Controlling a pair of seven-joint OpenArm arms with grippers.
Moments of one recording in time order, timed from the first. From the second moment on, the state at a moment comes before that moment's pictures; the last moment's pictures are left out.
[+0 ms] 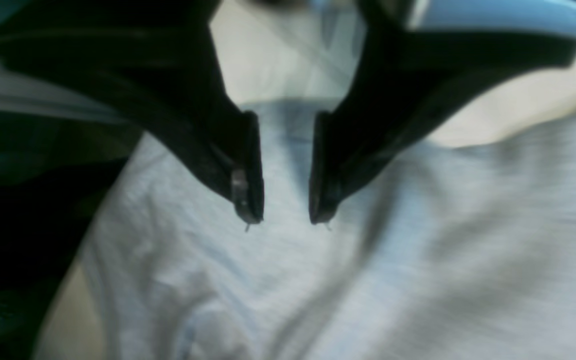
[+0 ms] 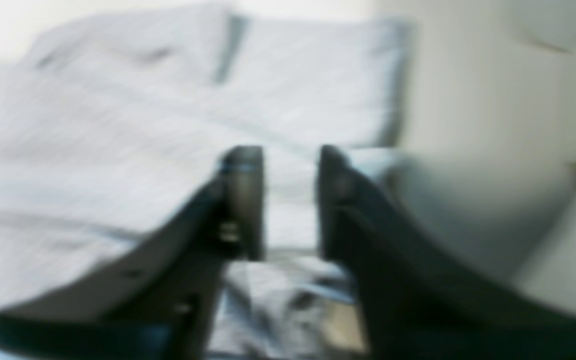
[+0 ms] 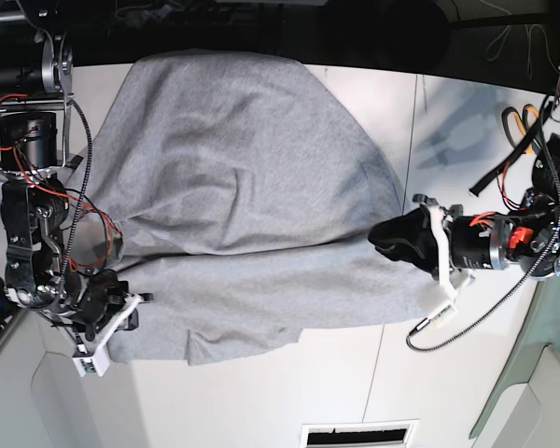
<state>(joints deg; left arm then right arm) -12.2 -34.9 17.1 82.4 -60.8 -39.0 55.5 25.0 12.3 -2.3 67.3 15.8 16.6 -48.5</state>
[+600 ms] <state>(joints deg) 3.7 -20.8 17.0 76.7 -46.6 -35.0 53.5 17.4 10.9 -2.4 54.1 3.9 20.5 -30.3</state>
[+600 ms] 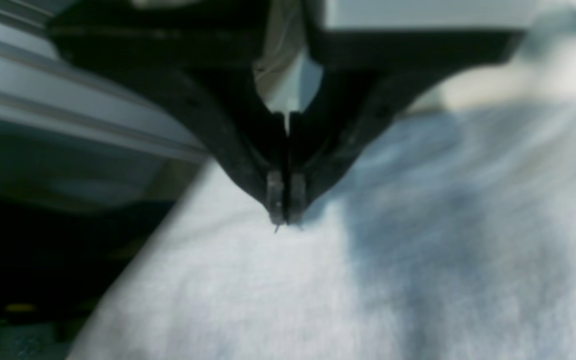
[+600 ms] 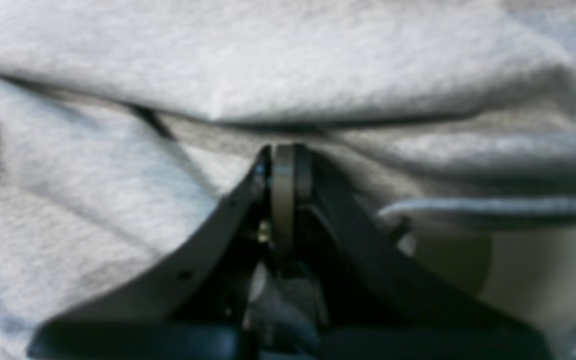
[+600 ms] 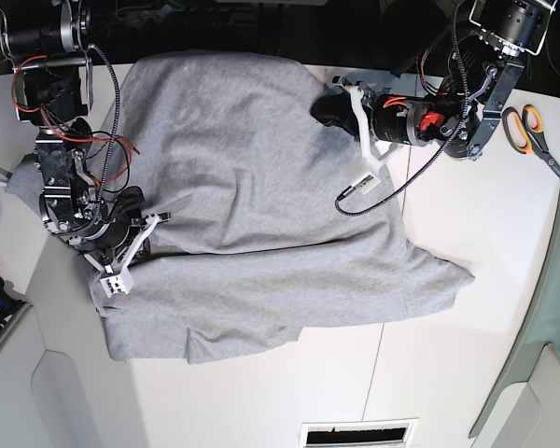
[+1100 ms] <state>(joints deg) -11.8 -26.0 16.6 59.2 -40.4 -32.8 49.0 18.8 14.2 -2.4 53.8 4.9 20.7 -30.5</state>
